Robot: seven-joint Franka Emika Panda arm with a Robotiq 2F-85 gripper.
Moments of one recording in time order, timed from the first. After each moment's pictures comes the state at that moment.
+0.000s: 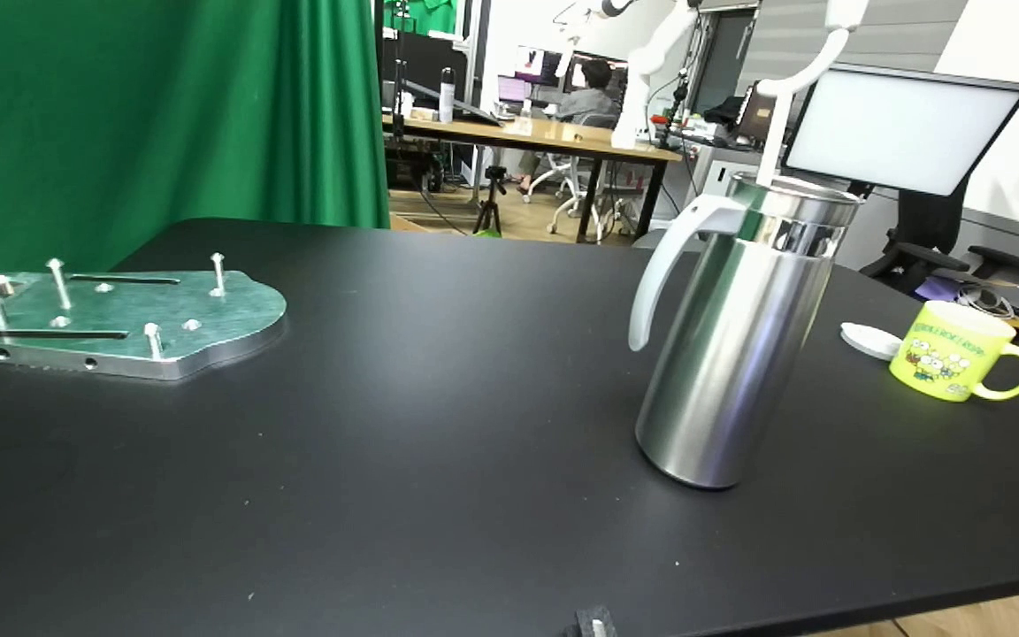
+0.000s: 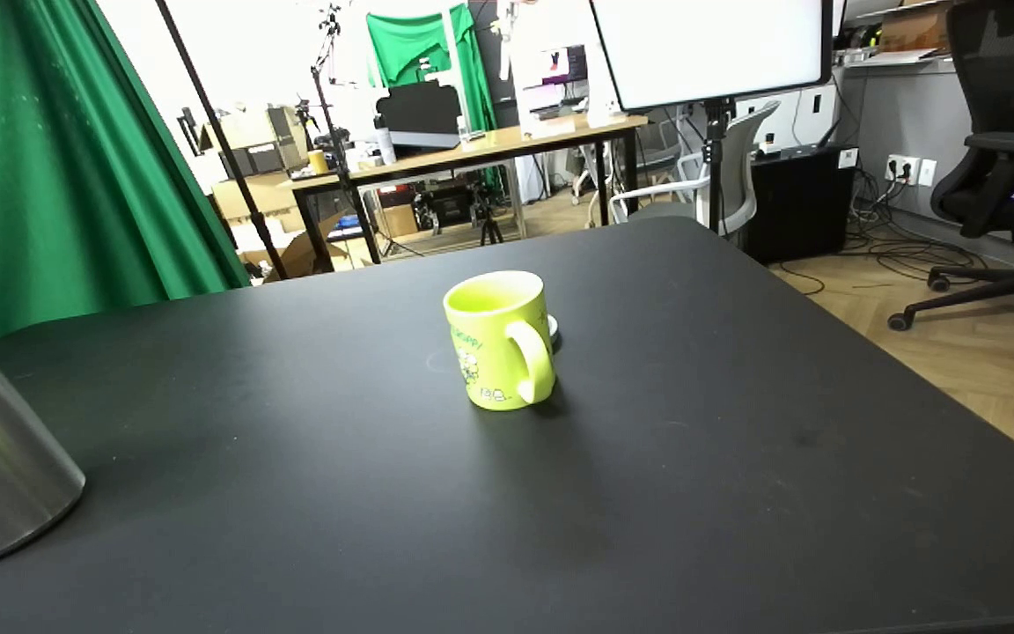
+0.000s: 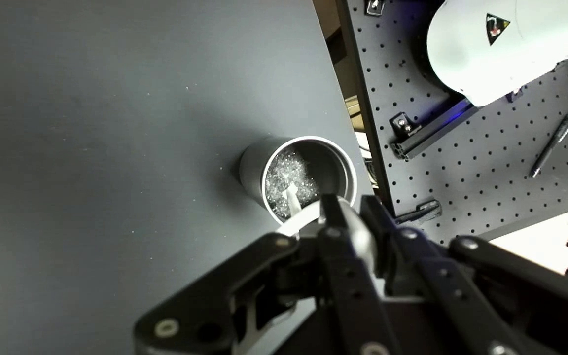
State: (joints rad) arm 0.17 -0.34 0.14 -2.19 -0.07 1.58 -1.02
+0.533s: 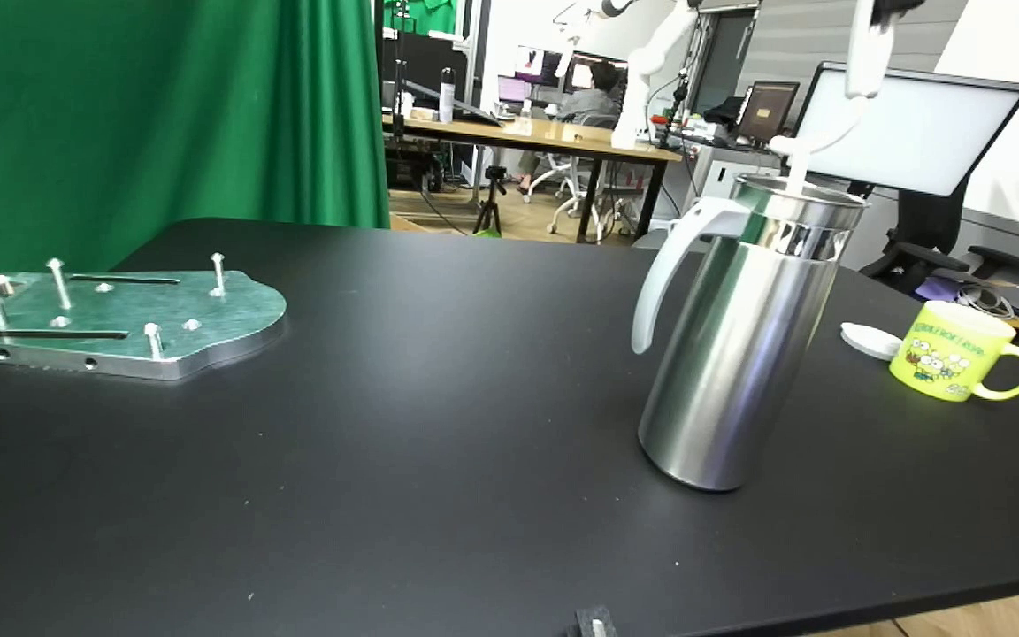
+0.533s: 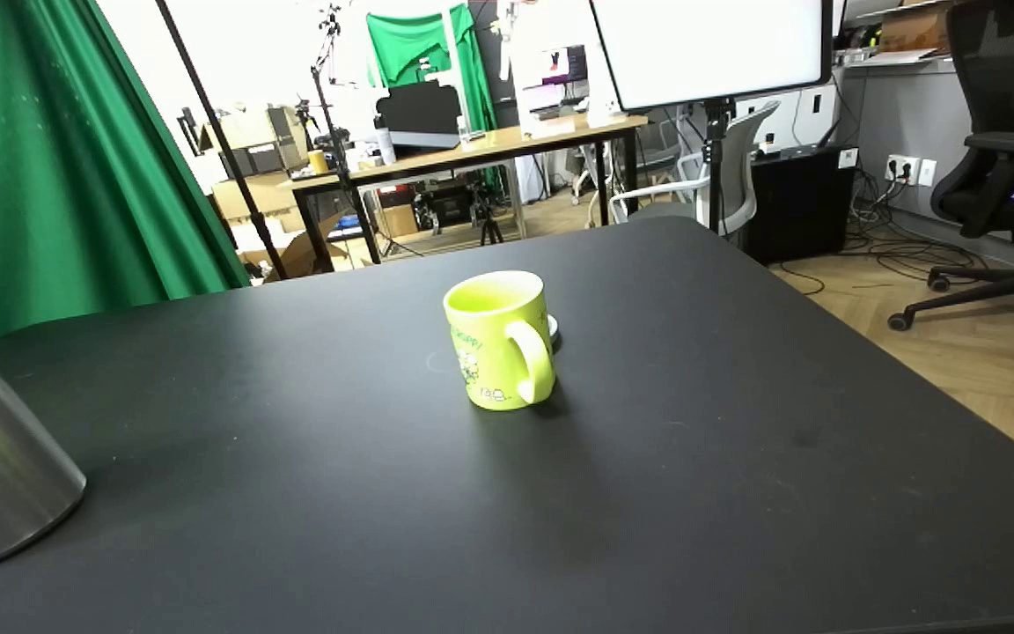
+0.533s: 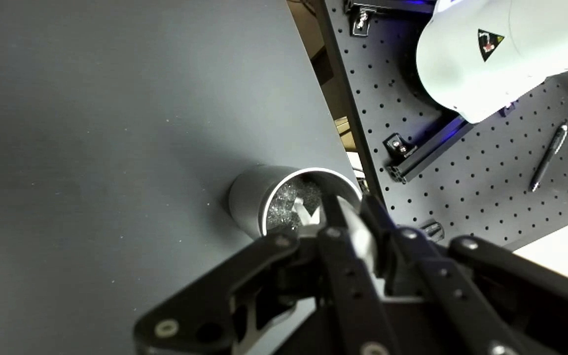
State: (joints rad) arm 0.17 -0.30 0.12 -2.25 -0.10 1.60 -0.98
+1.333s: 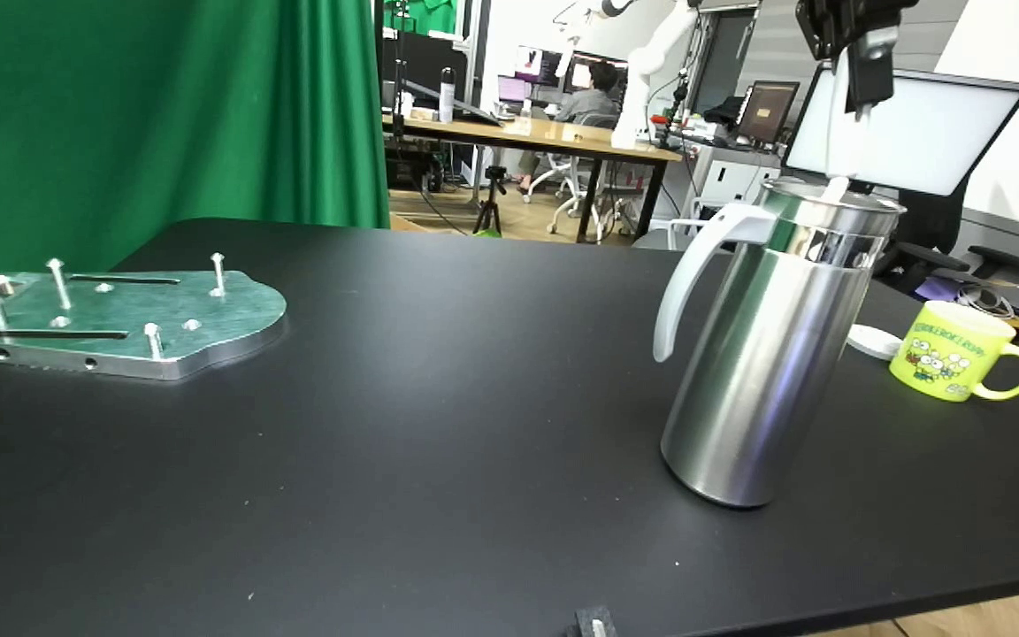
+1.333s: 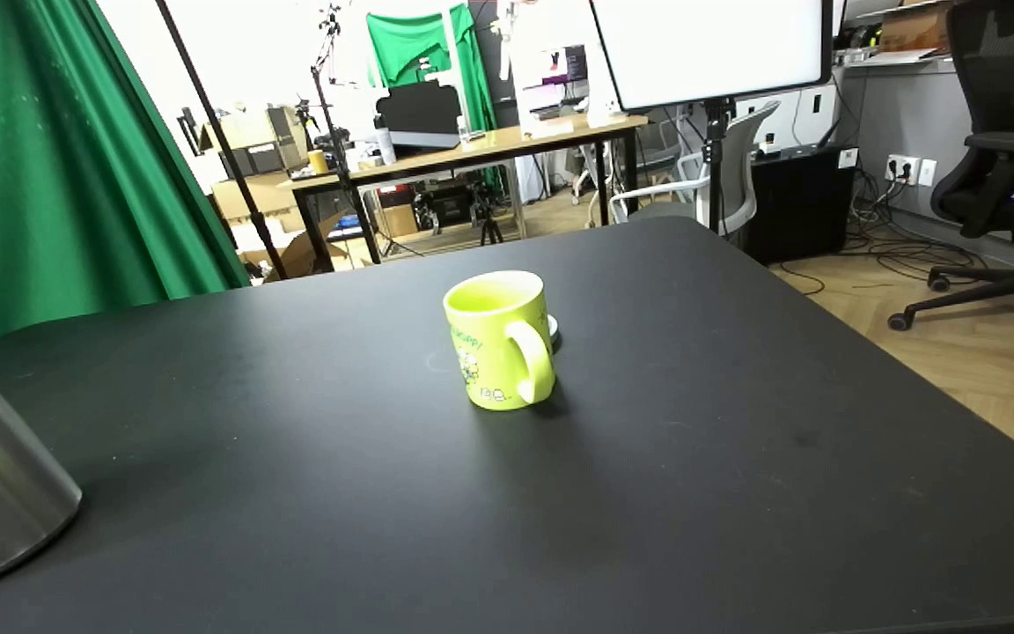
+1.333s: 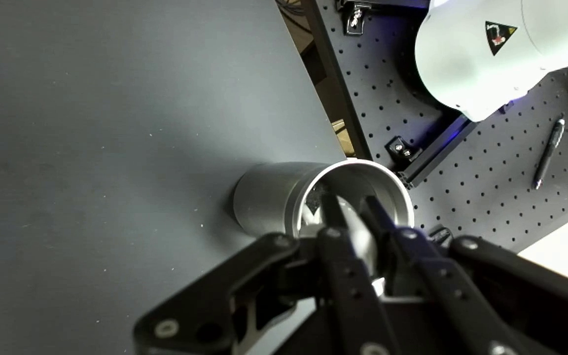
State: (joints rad) arm 0.15 -0.20 0.10 -2.27 -0.10 1.65 -0.96
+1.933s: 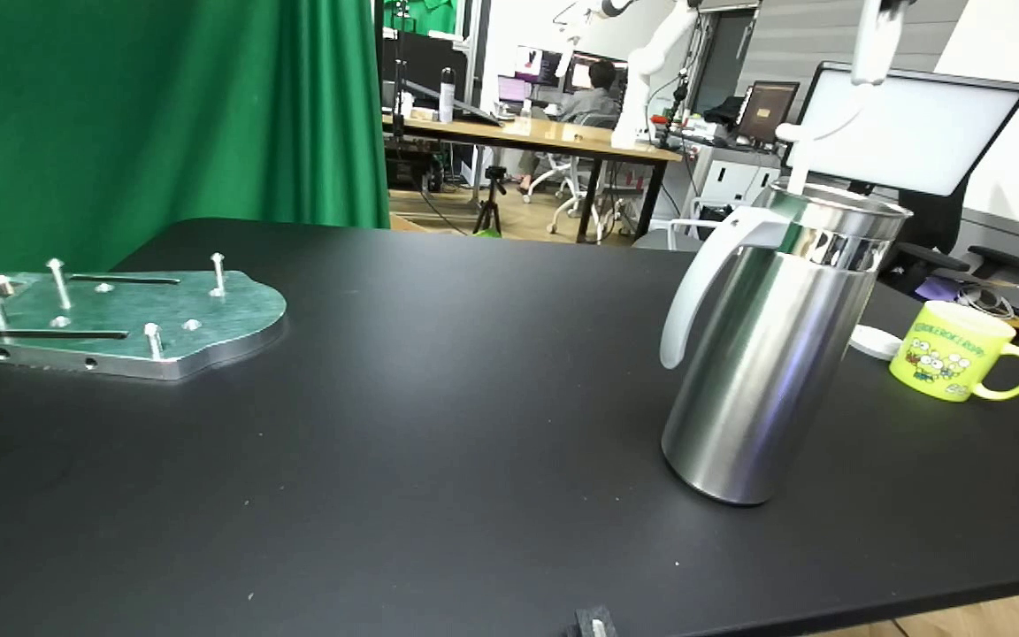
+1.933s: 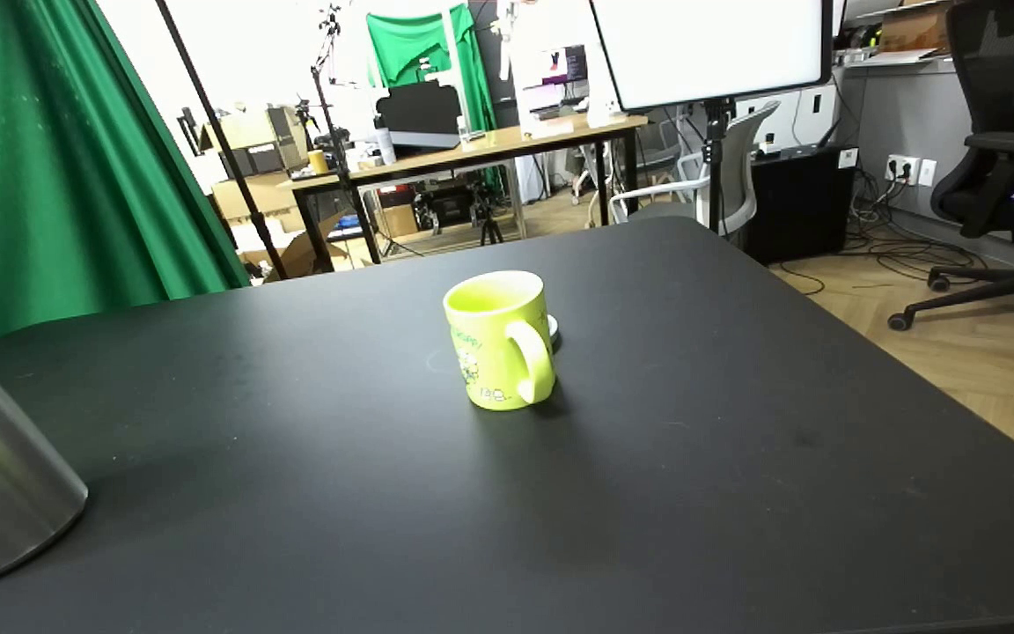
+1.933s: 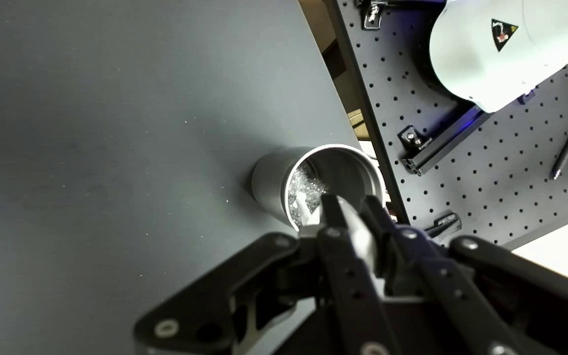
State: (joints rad) arm 0.17 -0.35 0.11 -2.27 -0.10 1.63 -0.95
